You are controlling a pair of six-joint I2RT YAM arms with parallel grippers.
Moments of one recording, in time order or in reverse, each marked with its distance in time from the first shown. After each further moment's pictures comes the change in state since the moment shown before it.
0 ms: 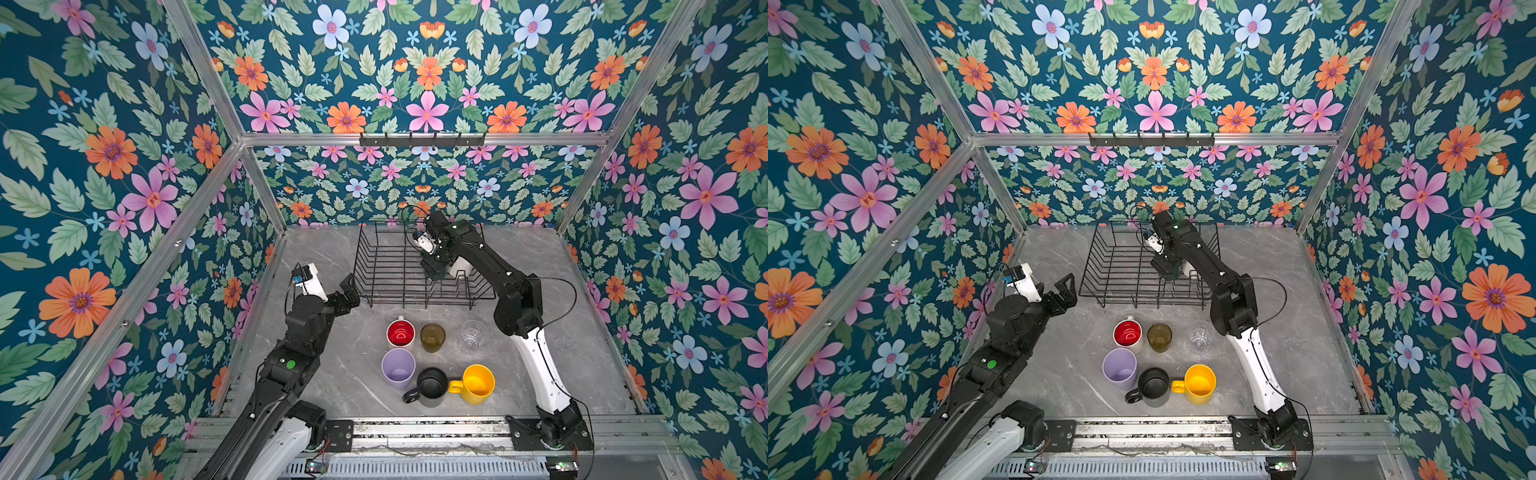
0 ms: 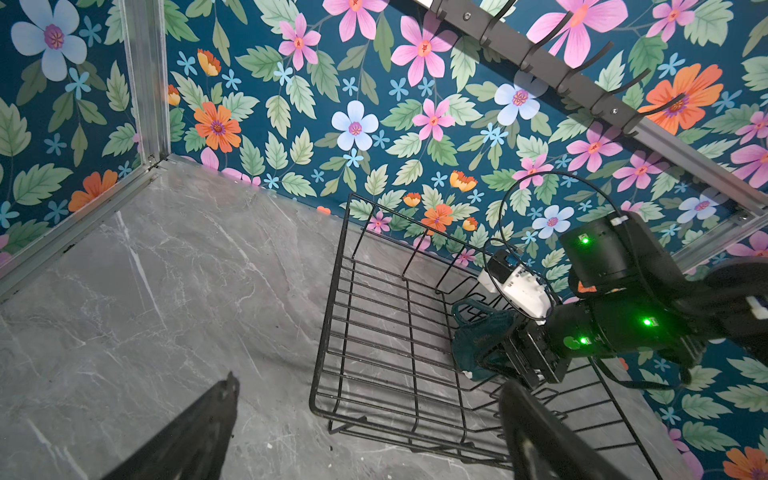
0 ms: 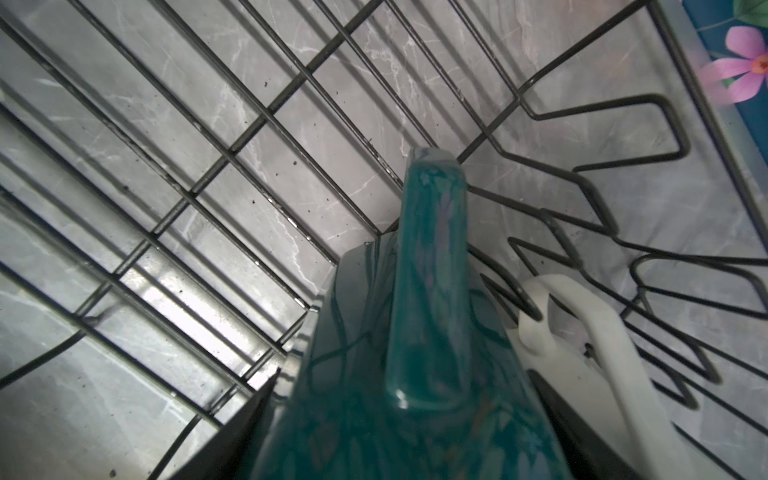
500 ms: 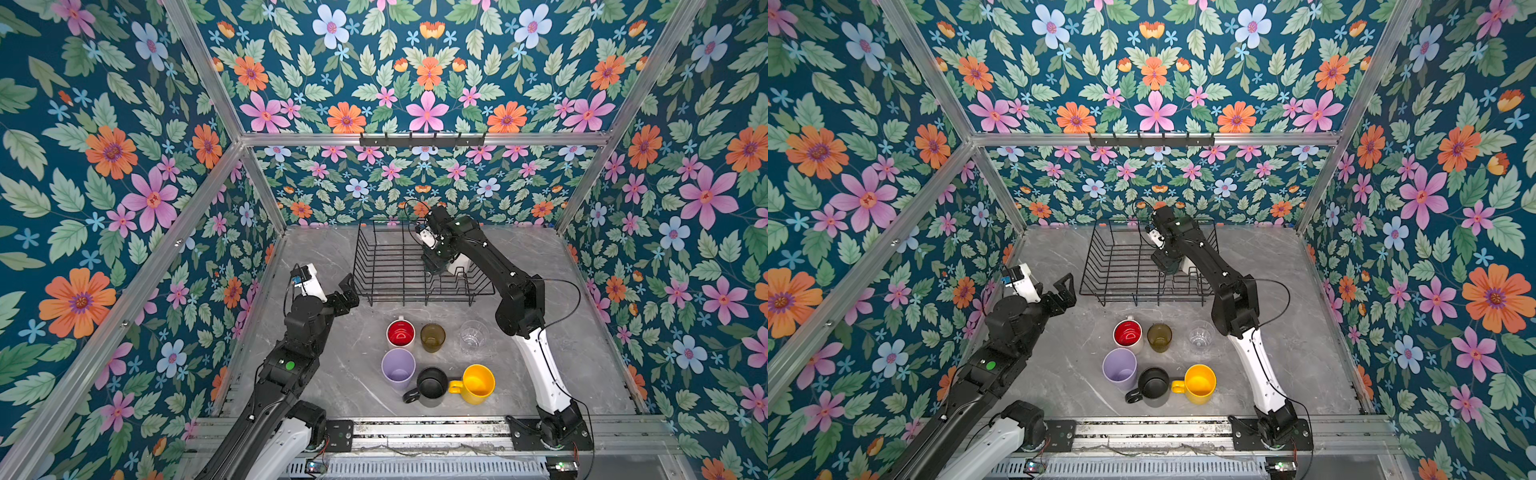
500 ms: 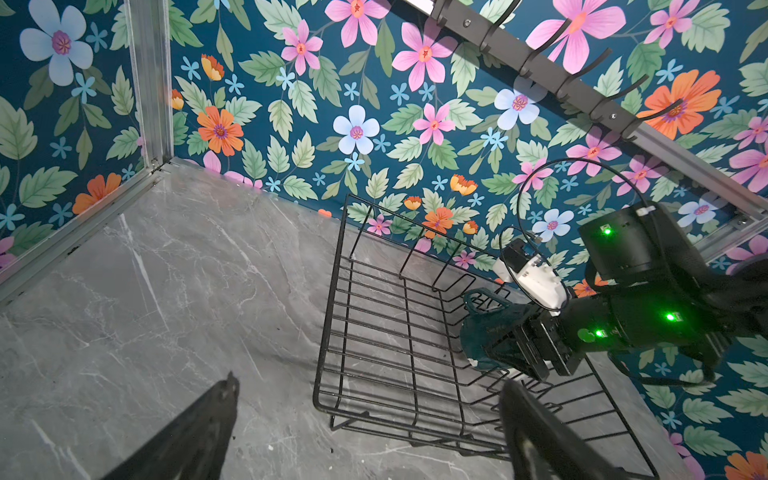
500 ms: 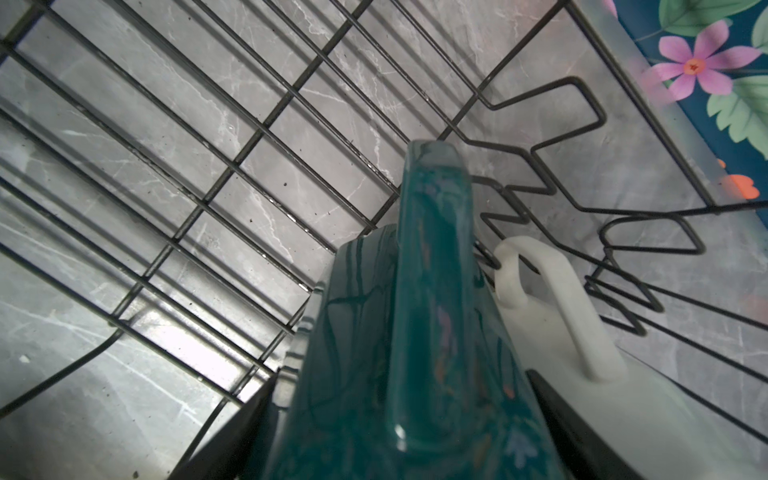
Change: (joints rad) left arm 0.000 -0.006 0.000 0.000 -0.006 0.000; right arm -0.003 -0.015 0.046 -0.019 0.015 0.045
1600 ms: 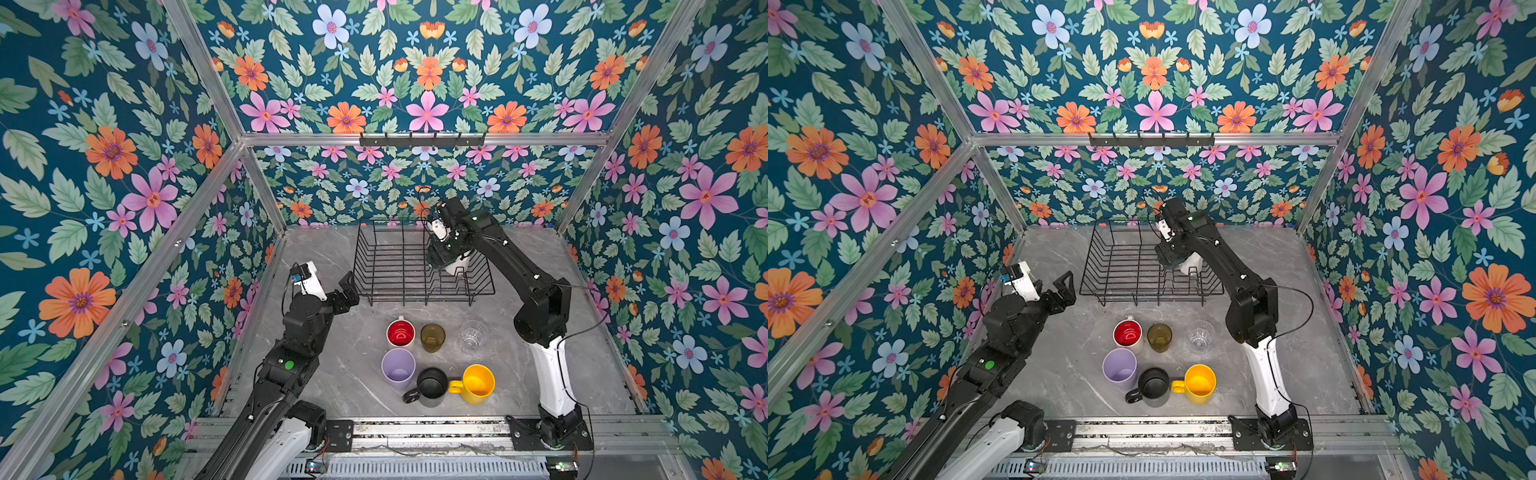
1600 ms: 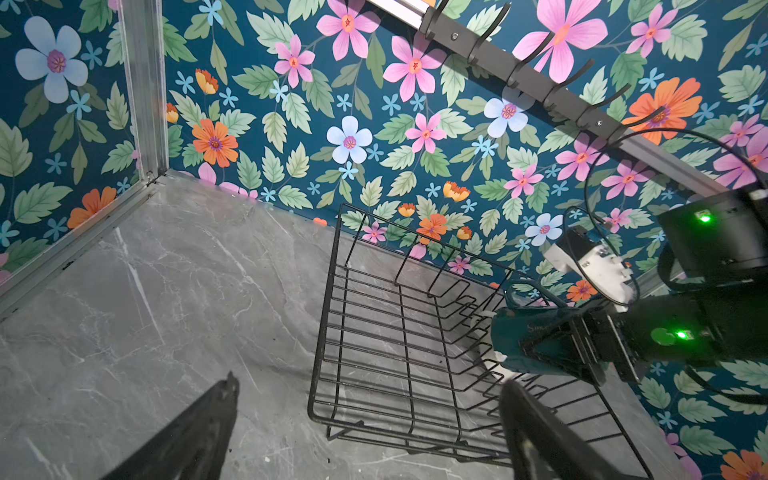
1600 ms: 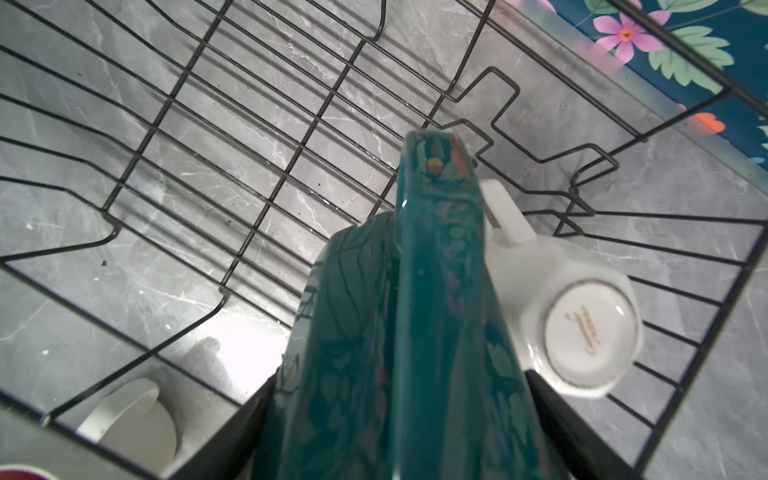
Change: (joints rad) left arm 0.000 -0.002 0.015 0.007 0.006 0.019; right arm -0.016 -0.205 -0.151 0.016 -0.054 0.180
